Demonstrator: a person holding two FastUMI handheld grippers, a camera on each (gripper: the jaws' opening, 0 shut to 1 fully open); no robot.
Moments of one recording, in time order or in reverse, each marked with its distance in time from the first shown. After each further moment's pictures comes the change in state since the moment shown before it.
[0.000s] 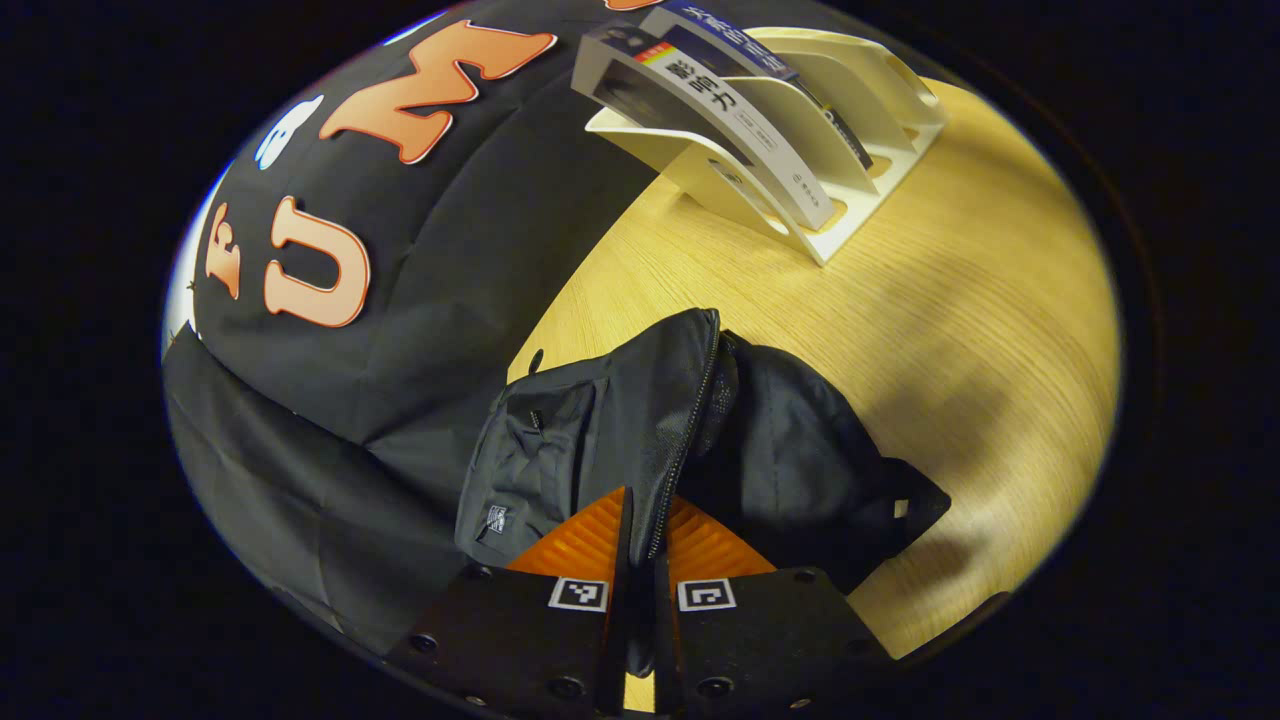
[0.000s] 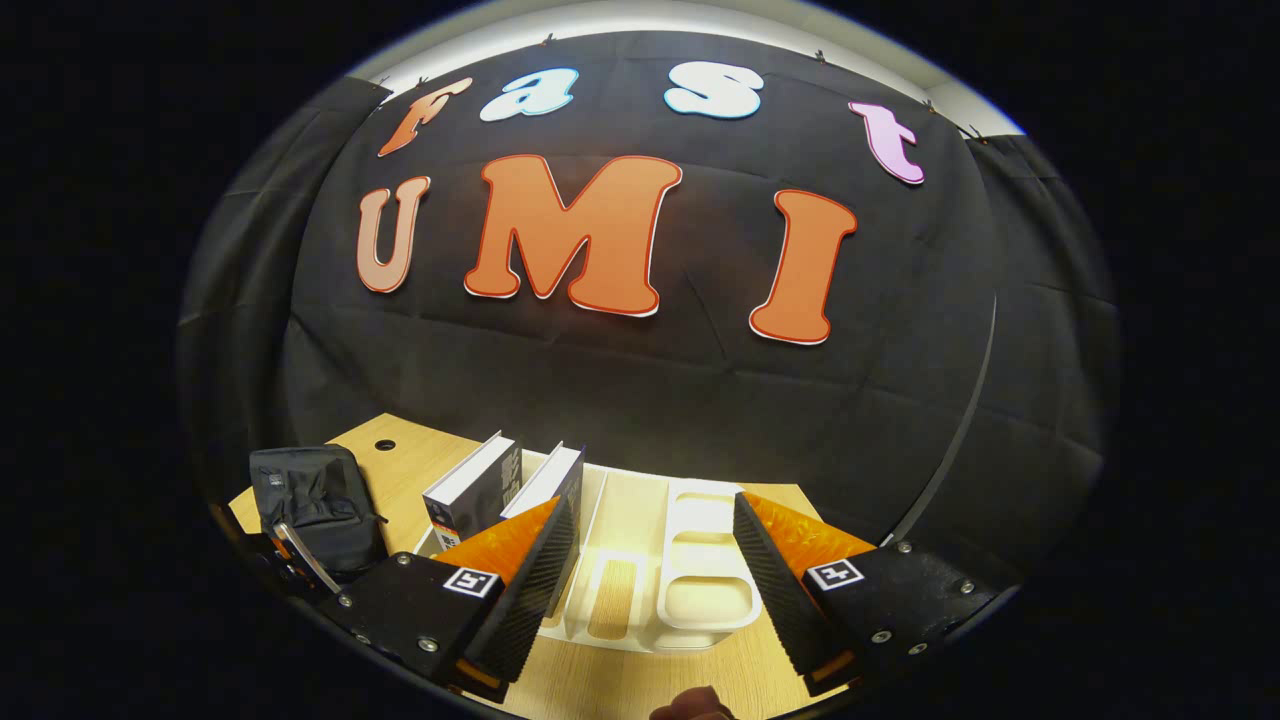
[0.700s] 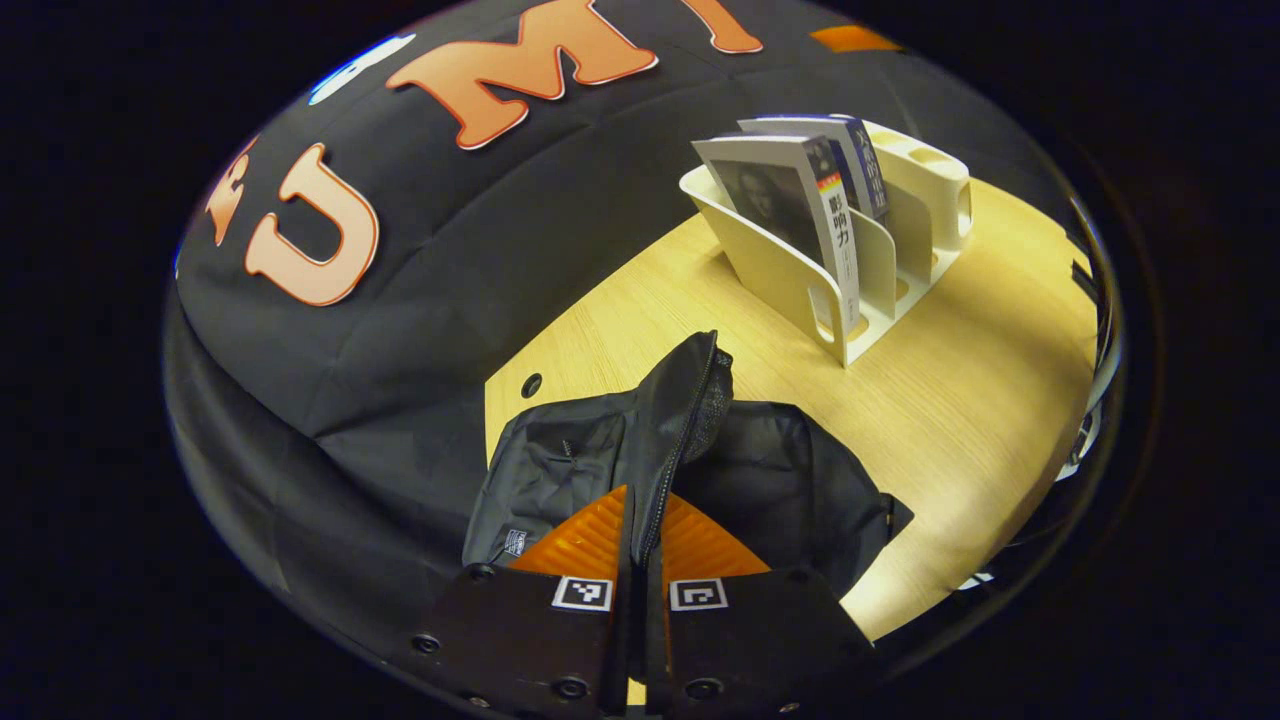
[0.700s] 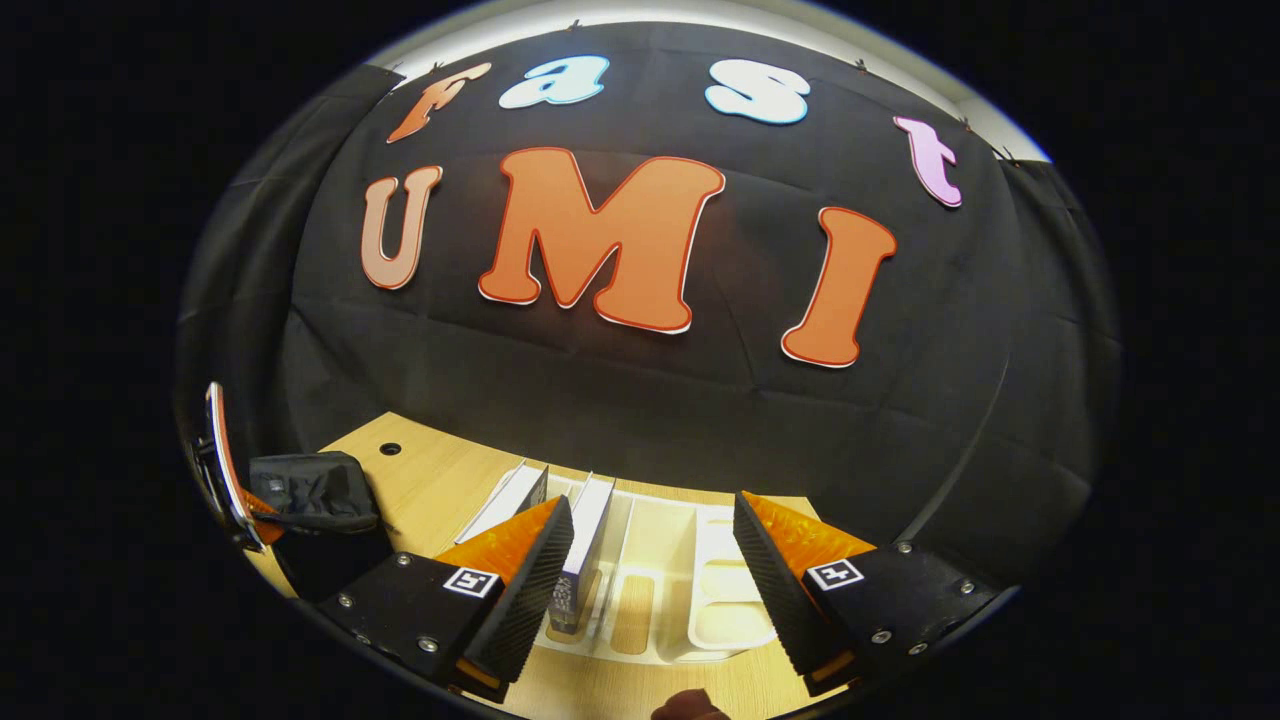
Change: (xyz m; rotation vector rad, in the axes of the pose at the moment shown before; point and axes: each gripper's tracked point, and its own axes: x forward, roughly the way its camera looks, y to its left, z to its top) left arm -0.038 0.101 0.041 -0.152 -0.099 -0.229; right arm 0.023 0.044 0.046 -0.044 0.043 0.010
